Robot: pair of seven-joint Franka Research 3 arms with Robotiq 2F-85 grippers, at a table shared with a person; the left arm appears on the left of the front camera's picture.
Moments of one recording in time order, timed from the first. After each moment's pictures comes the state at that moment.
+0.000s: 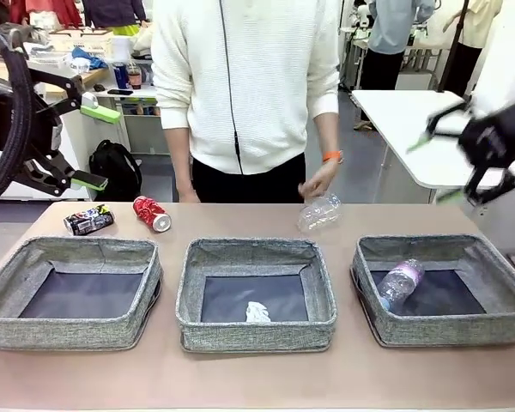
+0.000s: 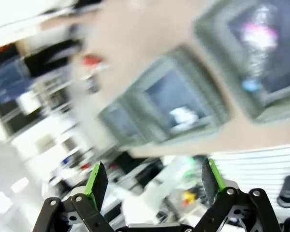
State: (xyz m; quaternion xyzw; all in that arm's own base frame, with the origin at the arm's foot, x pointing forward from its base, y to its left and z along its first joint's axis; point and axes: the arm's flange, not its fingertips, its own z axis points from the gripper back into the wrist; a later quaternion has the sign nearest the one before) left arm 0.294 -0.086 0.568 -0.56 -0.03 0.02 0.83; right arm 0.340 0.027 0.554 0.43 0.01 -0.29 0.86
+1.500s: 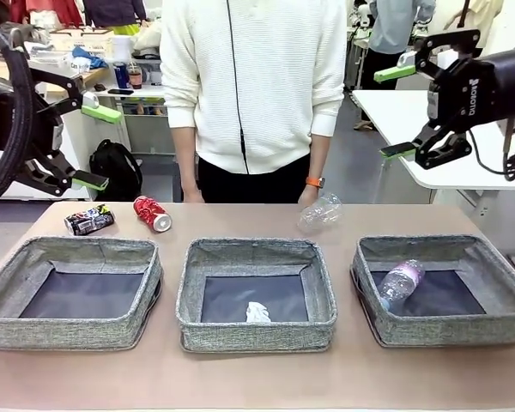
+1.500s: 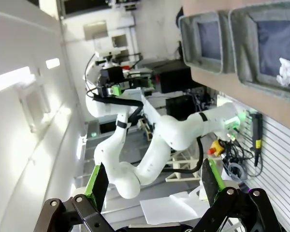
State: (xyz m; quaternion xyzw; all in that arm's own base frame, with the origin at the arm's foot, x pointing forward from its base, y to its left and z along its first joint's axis) left arm 0.294 -0.086 0.568 -0.56 -0.03 0.02 0.83; right arm 0.322 0.100 0.586 0.61 0.06 -0.03 0.79
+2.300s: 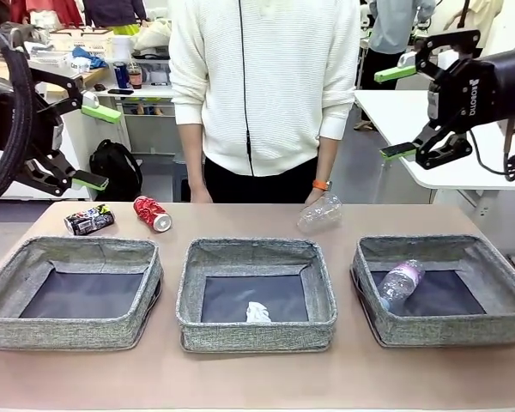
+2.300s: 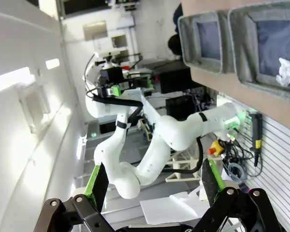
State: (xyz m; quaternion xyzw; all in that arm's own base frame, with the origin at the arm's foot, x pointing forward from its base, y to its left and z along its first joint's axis) left arm 0.294 -0.086 0.568 -0.56 -0.03 0.02 0.83; right arm 0.322 0.099 0.586 0.61 0.06 -0.03 0.79
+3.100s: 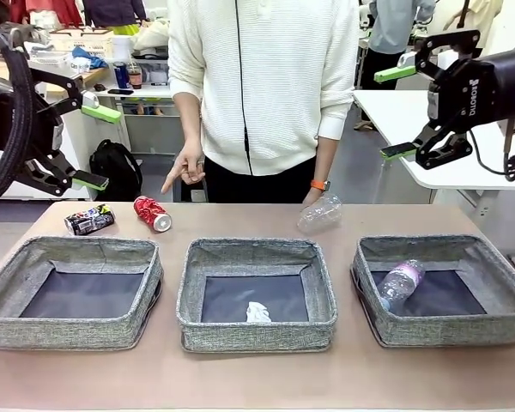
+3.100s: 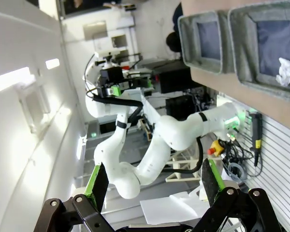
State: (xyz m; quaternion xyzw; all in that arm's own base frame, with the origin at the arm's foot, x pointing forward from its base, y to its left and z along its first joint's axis) left arm 0.294 -0.086 0.568 -0.56 -0.03 0.02 0.83; right arm 0.322 0.099 0.586 0.61 0.06 -0.03 0.79
